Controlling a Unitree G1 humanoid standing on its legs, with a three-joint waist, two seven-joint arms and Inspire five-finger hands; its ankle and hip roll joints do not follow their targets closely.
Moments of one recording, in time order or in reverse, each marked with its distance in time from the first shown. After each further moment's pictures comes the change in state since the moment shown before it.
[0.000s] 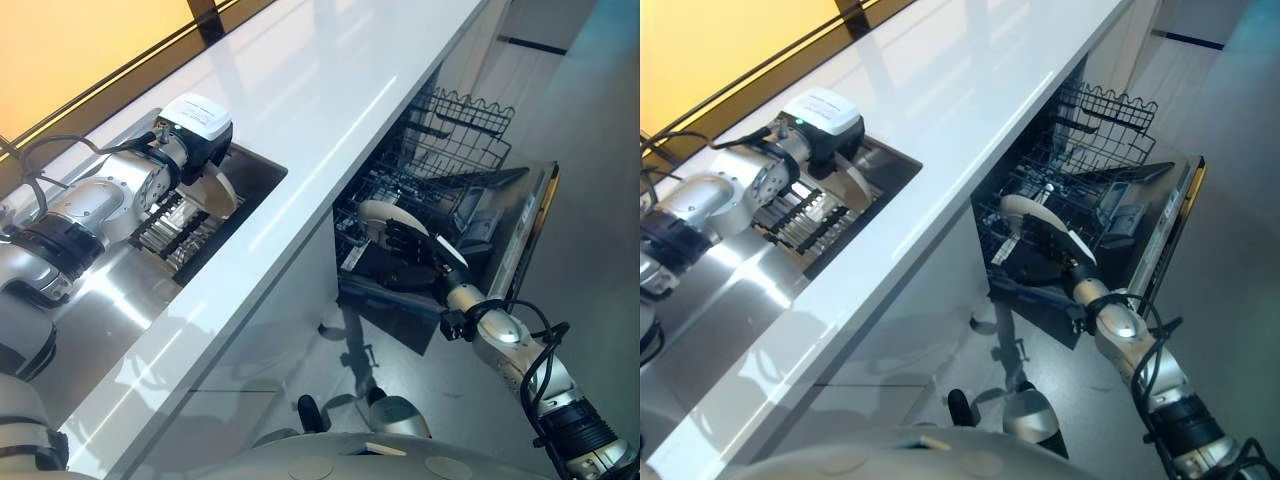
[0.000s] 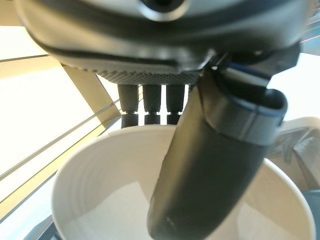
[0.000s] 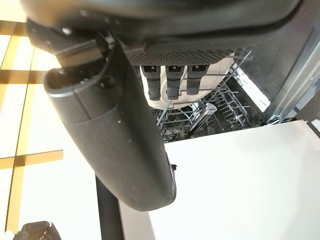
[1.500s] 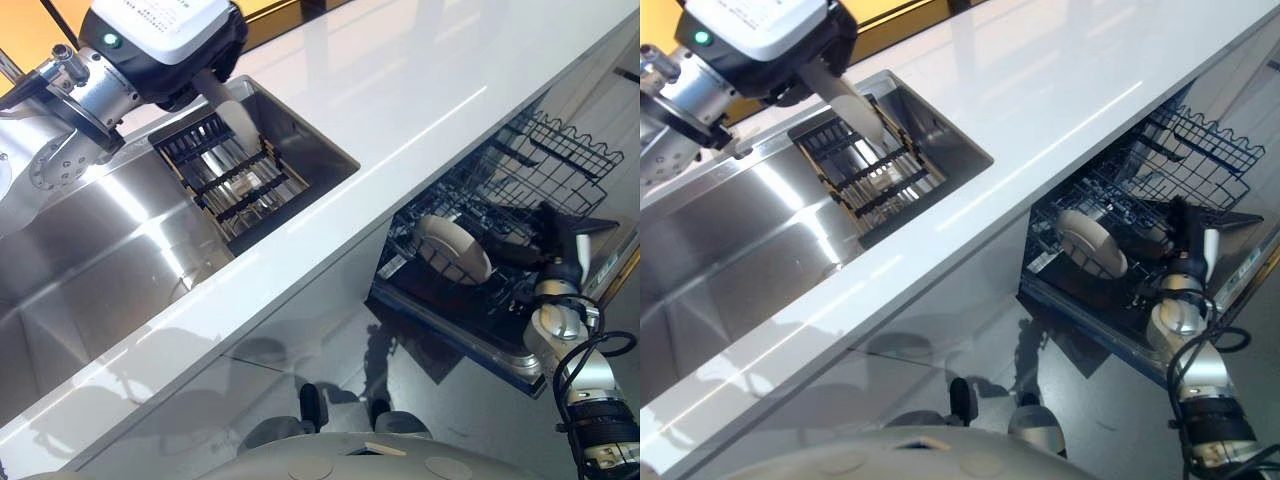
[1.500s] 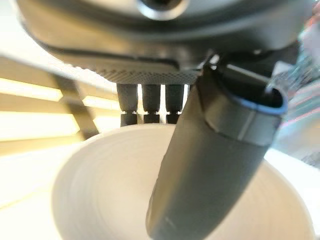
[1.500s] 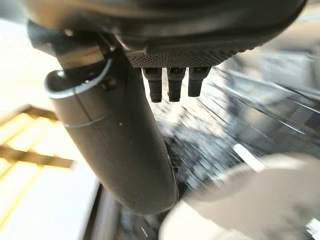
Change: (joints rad) left arm 0.027 0.378 0.278 -0.587 -0.157 -0.174 0.363; right arm -0.023 0.000 -0.317 0.171 -0.140 -0.210 -0.601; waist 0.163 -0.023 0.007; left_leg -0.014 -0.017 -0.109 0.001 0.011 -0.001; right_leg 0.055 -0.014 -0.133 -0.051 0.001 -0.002
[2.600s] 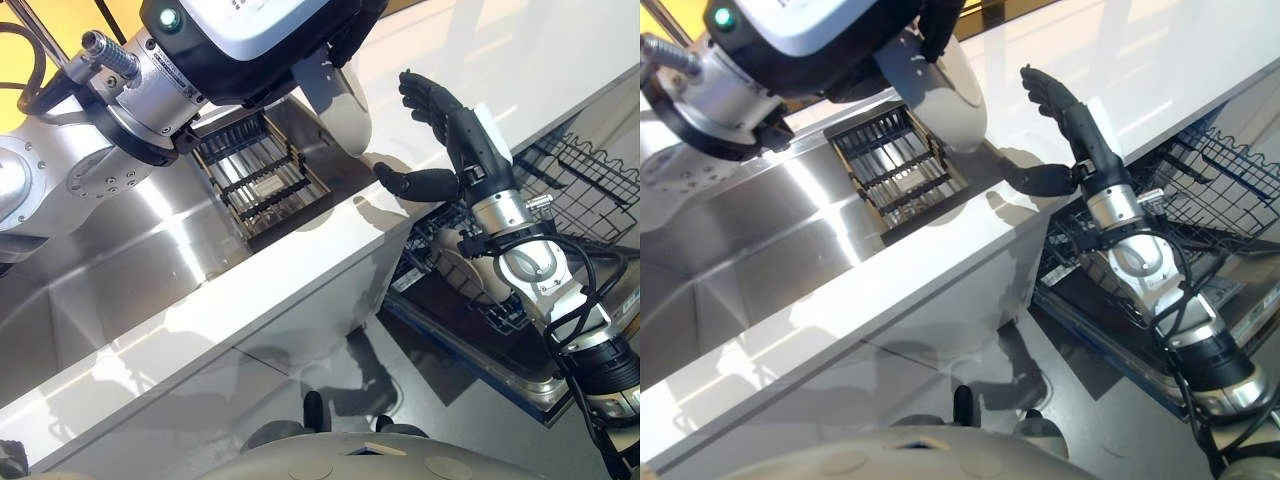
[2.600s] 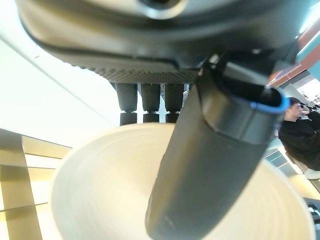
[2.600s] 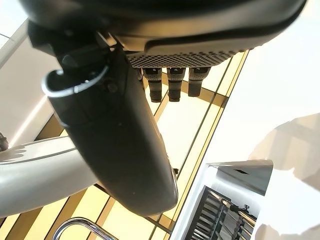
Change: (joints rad) left arm -0.077 -0.106 0.009 -0.162 -0.039 0.004 0.048; right arm -0.287 -0.154 0.292 -0.328 -0.098 -0.014 0.447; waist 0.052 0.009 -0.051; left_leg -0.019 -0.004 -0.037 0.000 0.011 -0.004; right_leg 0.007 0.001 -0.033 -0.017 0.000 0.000
